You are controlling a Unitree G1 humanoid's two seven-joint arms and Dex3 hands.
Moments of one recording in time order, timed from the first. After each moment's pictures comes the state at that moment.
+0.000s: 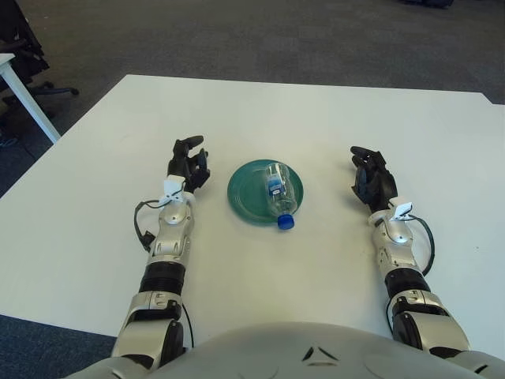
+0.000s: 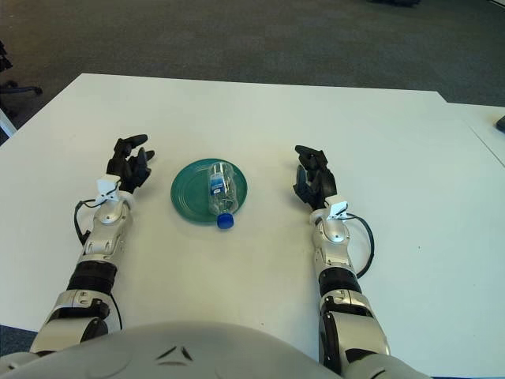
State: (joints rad) left arm -0.18 0.02 0.09 0.35 0.01 -0.15 0.14; right arm -0.22 -0.12 -0.17 0.76 0.10 -0.55 0.13
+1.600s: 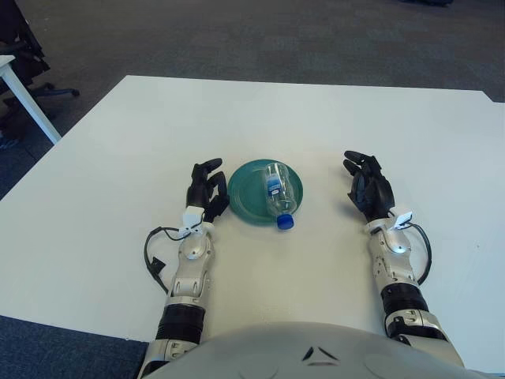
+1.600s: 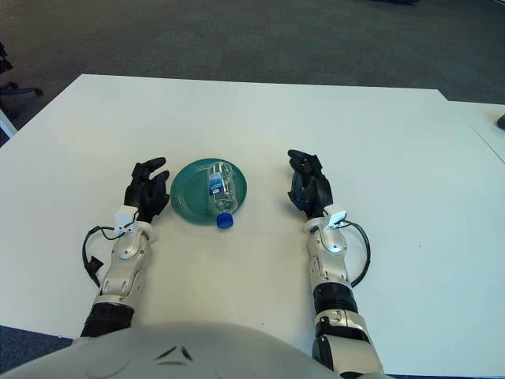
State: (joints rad) left arm 0.08 -0.11 -0.02 0.16 0.05 -0.18 0.19; right arm -0.11 -0.06 -0.16 0.52 0.16 -0.47 0.21
